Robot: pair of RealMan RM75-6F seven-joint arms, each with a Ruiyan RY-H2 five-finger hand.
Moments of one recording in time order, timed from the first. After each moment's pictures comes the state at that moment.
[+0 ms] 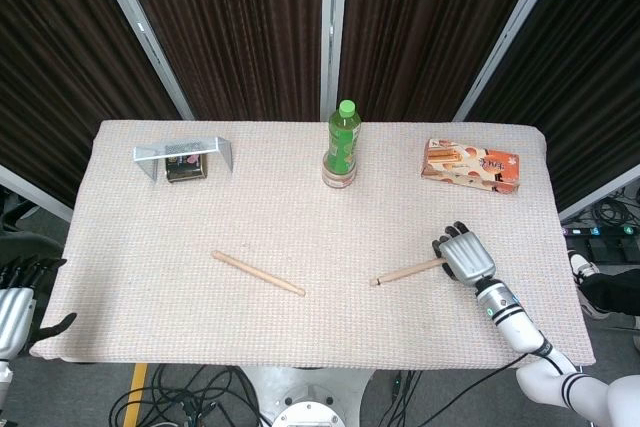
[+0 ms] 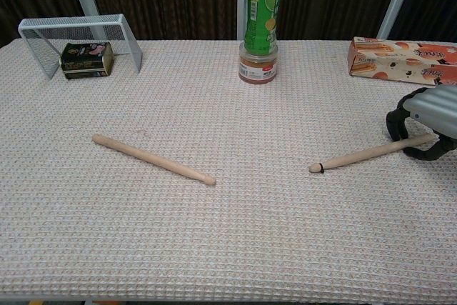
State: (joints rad) left arm -0.03 -1.10 0.01 -1.58 1.49 1.48 -0.08; right arm 0.52 -1.61 0.00 -0.93 -1.53 1.00 -0.08
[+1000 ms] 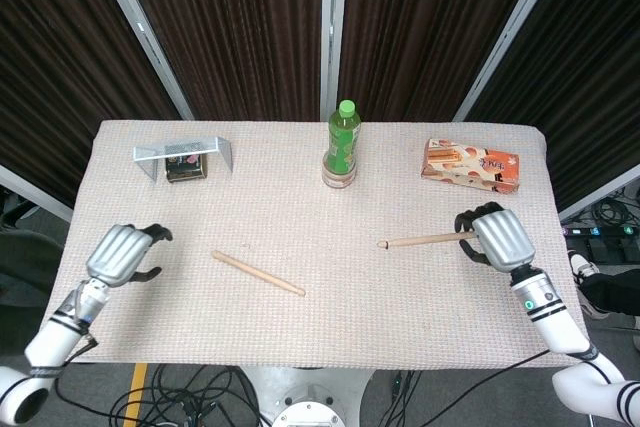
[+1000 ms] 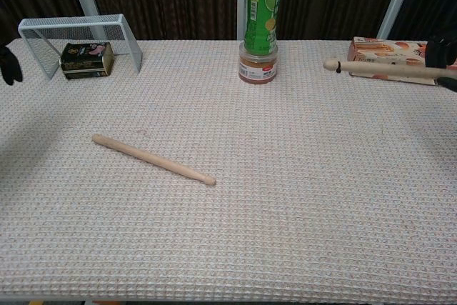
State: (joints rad) left arm -0.43 -1.24 -0.09 -1.47 1.54 1.05 0.07; right arm 0.50 -1.28 0.08 -1.33 -1.50 1.15 0.05
